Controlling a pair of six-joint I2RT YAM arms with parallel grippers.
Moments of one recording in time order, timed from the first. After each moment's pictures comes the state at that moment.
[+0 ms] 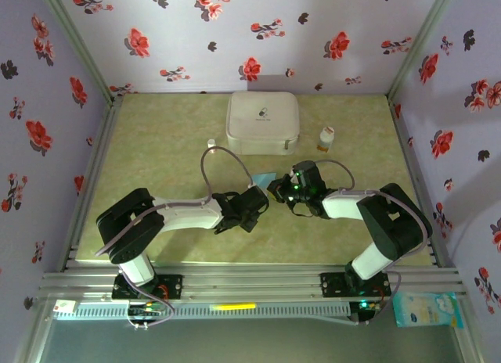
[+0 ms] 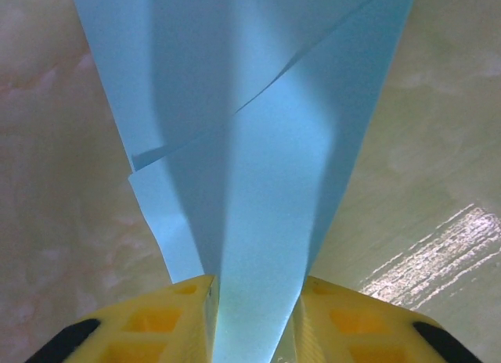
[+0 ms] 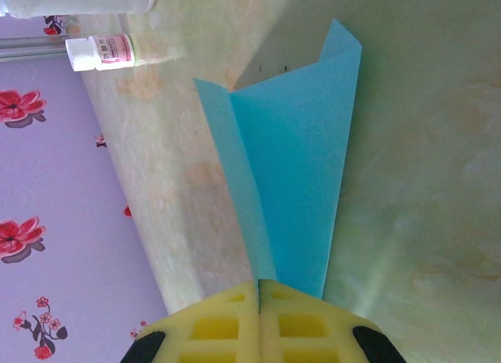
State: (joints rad) left arm -1.09 1.70 0.92 -0.33 -0.27 -0.33; right arm 0.54 1.58 0.55 0.38 -0.45 1.30
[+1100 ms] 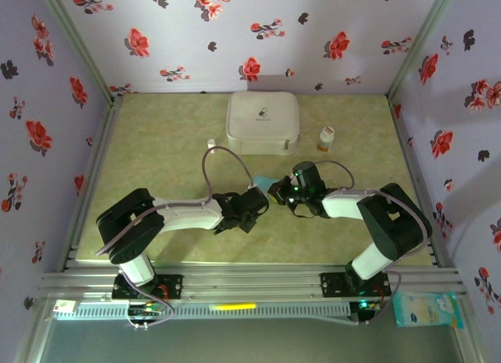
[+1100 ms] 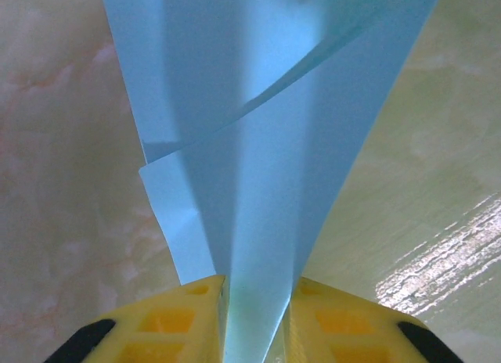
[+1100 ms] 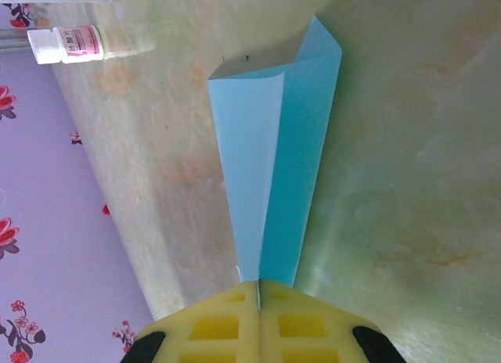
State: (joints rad) left arm -1.09 1.70 0.92 -0.36 -0.31 -0.30; right arm 0.54 1.58 0.56 0.31 -0.45 1.27
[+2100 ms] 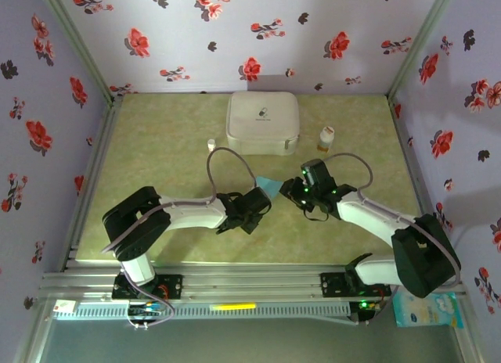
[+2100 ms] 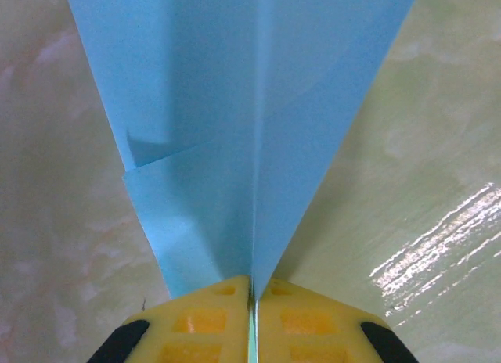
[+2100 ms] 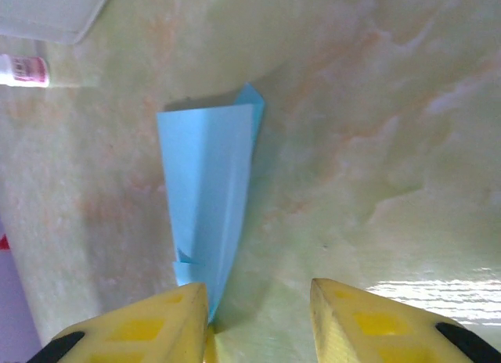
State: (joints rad) left arm -1.09 1.75 0.94 -0.35 -0.26 -0.28; right arm 0.53 1.30 0.62 -0.21 -0.22 1.07
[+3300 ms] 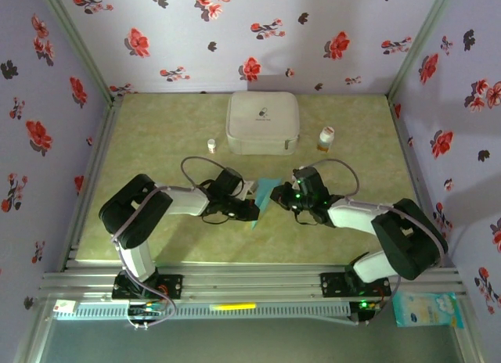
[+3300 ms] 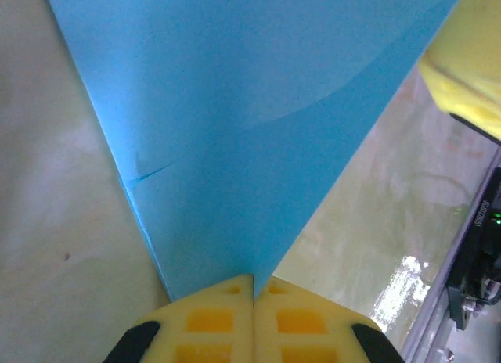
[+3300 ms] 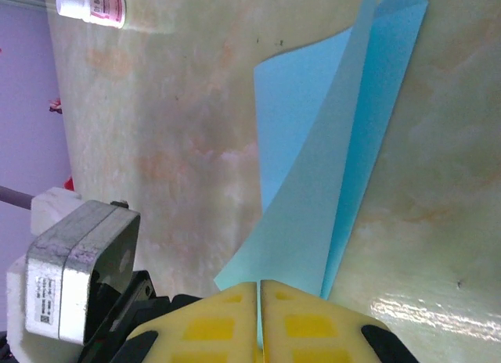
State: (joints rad) left arm -0.79 1.79 0.78 0.08 0.57 -0.60; right arm 0.59 1.43 0.49 0.26 -0.34 1.07
